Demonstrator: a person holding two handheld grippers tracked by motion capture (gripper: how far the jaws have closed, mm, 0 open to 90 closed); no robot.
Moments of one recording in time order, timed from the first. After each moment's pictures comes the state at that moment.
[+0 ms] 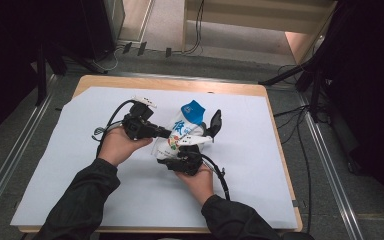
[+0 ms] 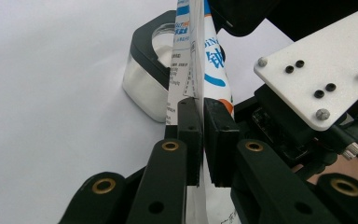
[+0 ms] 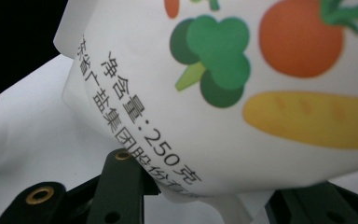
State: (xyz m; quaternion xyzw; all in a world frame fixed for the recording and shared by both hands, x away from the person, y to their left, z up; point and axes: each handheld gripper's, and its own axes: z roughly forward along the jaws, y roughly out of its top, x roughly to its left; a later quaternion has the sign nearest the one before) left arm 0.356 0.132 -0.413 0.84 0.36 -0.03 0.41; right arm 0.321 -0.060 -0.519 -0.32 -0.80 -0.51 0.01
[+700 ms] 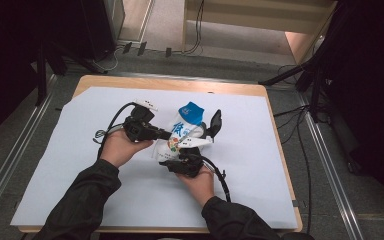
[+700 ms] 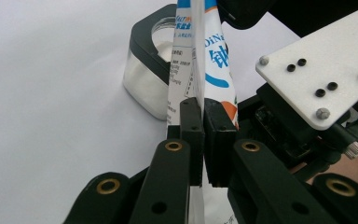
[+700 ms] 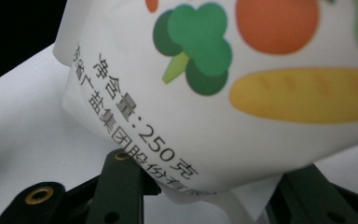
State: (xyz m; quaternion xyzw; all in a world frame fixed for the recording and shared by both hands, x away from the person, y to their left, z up) left arm 0.352 0.132 -0.419 0.84 0.36 -0.02 0.41; right arm 0.319 -0.062 -0.526 -0.33 -0.80 -0.50 0.00
